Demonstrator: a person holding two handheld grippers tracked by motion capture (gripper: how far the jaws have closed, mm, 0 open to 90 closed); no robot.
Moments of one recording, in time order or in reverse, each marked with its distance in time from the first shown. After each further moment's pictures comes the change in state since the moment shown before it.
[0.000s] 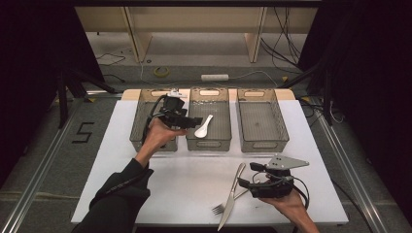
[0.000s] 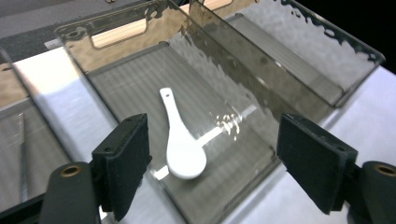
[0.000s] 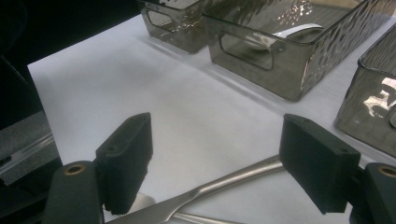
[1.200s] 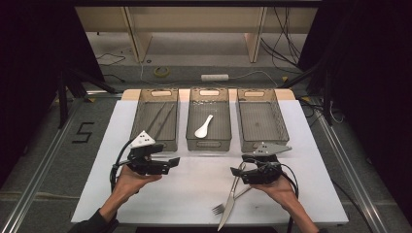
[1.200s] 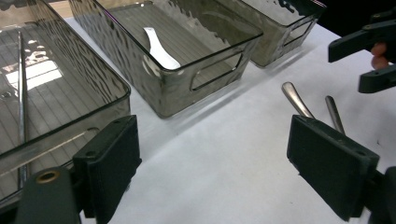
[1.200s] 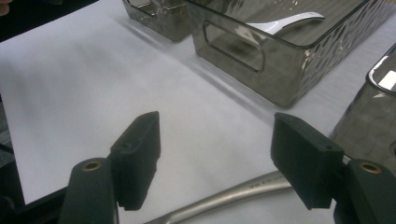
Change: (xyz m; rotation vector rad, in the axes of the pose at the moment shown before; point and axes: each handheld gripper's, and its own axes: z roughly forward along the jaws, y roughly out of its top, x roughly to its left) left arm -0.018 -0.120 -0.071 -0.089 -0.053 -0.016; right arm -0.016 0.021 0.035 0.102 -0.025 -0.026
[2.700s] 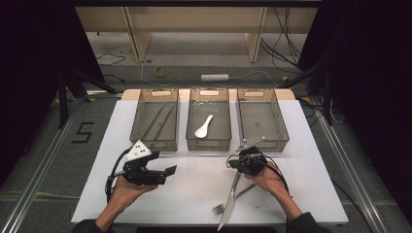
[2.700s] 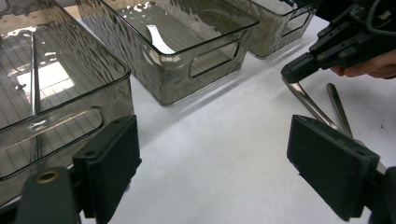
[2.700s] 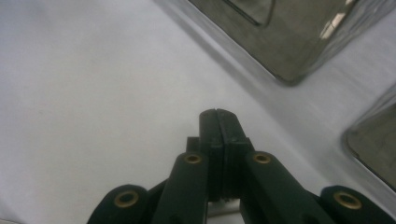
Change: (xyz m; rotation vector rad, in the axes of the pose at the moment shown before) left arm -0.010 -0.020 -0.013 -0.026 0.032 0.041; right arm -0.018 0.007 0.055 0.235 -0.025 -0.094
